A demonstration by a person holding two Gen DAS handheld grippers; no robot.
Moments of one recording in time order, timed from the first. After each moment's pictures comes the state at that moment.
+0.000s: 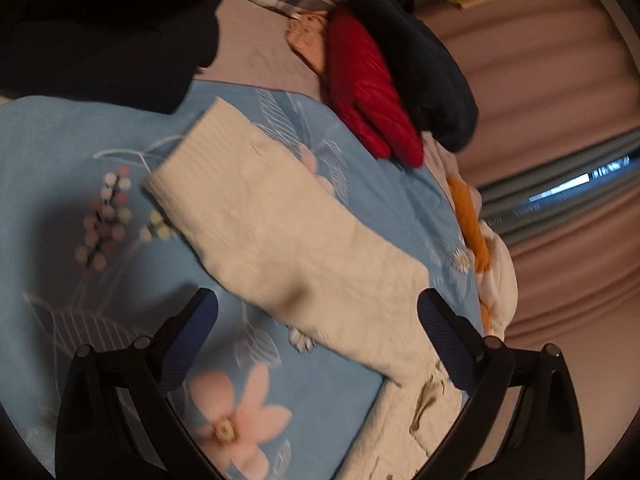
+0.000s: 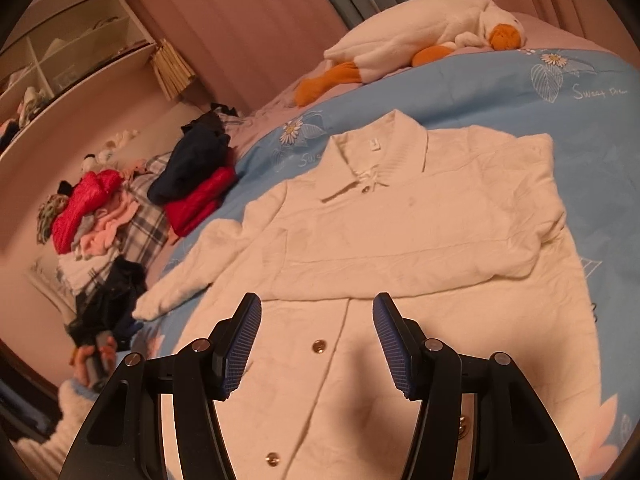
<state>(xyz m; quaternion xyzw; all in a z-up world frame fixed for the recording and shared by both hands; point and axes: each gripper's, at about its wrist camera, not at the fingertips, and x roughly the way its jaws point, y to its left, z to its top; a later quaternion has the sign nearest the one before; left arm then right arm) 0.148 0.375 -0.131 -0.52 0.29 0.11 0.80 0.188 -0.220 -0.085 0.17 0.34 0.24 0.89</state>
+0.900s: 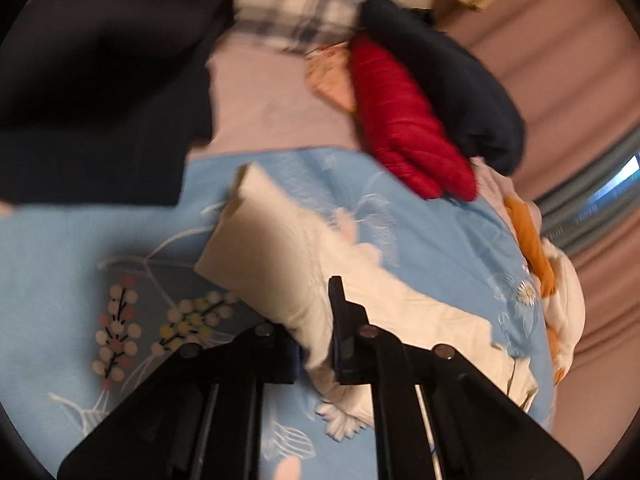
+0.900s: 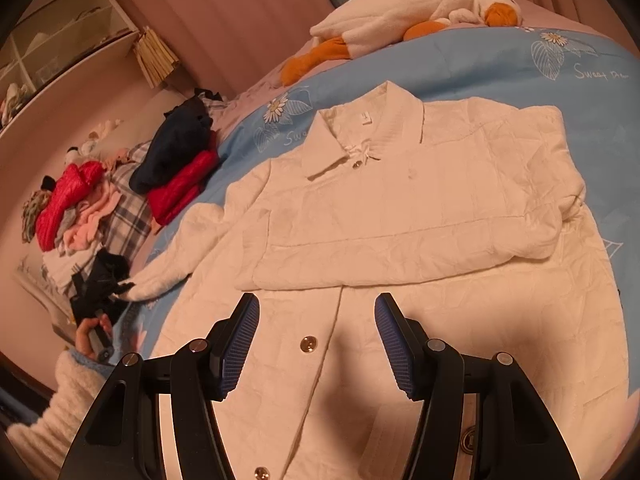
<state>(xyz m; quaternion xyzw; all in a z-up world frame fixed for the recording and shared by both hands) 0.183 0.388 -0.108 -0.41 0.30 0.22 0.84 0.201 -0.205 -0.107 0.18 0.37 0.23 0.88</state>
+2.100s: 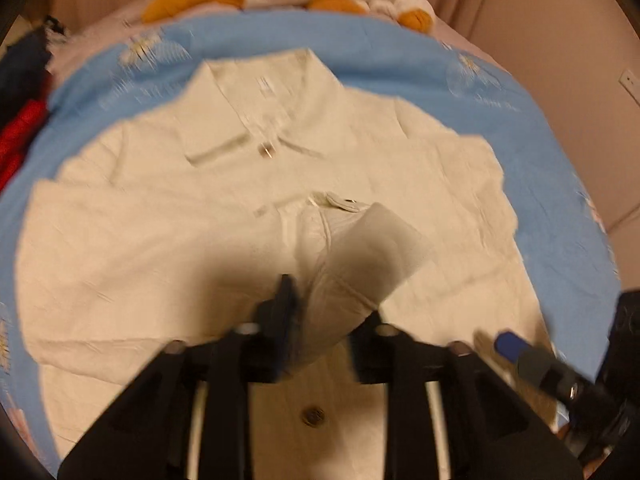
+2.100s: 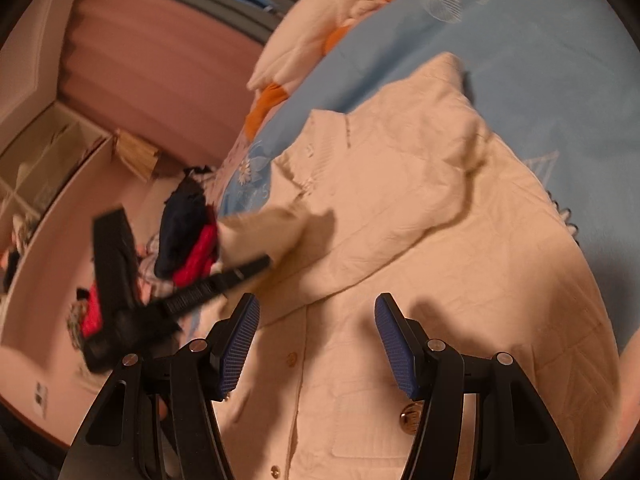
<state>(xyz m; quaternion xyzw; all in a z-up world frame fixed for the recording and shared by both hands) 0.279 -0.086 -0.108 -0.01 0.49 -0.15 0.86 0.195 -0.289 -0.144 0.39 0.35 0.21 0.83</state>
